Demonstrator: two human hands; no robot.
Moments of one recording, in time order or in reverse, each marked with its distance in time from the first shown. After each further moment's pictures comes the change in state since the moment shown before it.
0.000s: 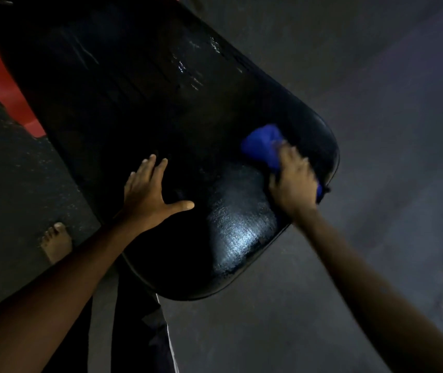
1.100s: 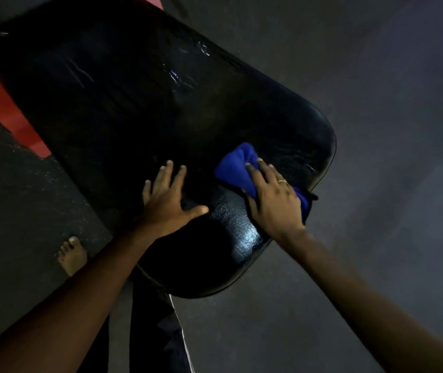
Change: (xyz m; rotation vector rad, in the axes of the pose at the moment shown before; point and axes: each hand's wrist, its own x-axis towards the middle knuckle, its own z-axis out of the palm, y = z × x) left_hand -0.005 0.027 0.002 0.116 -0.183 0.058; right_hand -0.061 -0.027 0.019 0.043 -0.026 -0.161
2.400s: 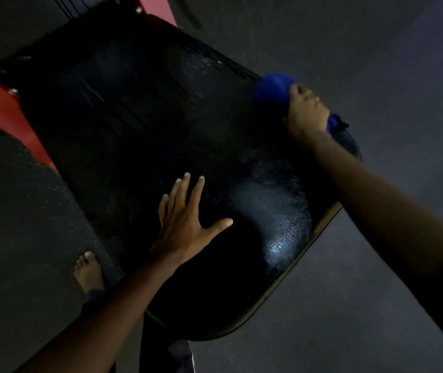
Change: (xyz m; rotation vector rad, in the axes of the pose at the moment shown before) left_hand 0.020 0.022 0.016 -0.014 0.163 0.011; right_hand 0.229 0.074 -0.032 -0.140 -0.007 0.261
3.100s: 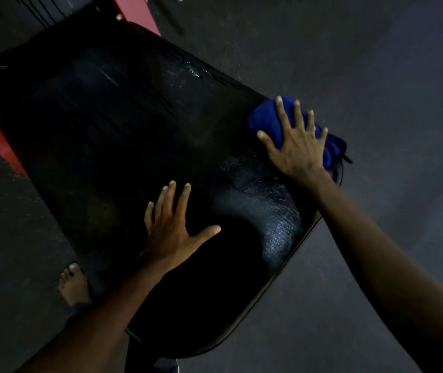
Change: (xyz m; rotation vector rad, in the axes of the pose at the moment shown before) left_hand 0.015 0.006 0.010 0.077 -0.056 -0.043; right_hand -0.052 0.030 0.015 0.069 -0.041 0.001
